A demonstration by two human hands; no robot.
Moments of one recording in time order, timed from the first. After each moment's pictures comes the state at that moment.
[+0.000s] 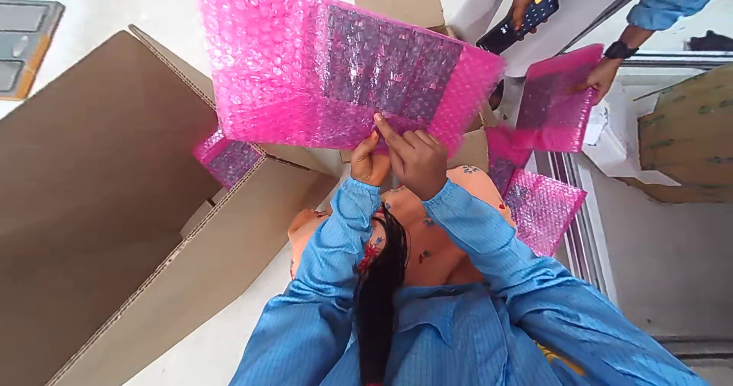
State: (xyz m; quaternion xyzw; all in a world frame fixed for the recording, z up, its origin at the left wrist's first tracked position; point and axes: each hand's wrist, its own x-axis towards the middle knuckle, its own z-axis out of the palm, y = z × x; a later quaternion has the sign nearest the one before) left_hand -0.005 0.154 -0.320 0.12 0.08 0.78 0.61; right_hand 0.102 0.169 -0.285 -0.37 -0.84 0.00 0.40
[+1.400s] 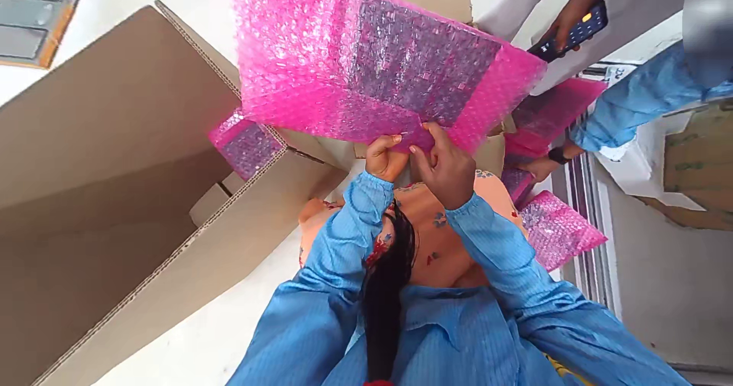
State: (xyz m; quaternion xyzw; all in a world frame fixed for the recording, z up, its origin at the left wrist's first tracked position) left_hand -0.011 0.158 -0.327 0.09 0.10 0.78 0.61; right_hand 0.114 0.165 -0.299 -0.43 -0.81 0.07 0.39
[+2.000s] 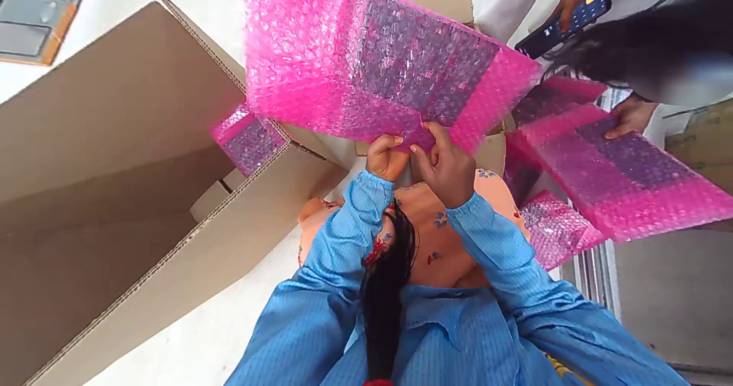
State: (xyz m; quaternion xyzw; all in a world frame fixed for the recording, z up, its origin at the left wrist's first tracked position) left_hand -0.011 0.152 -0.323 0.10 0.10 0.78 0.61; right_hand 0.115 0.160 -0.298 -0.43 -0.81 0.08 0.39
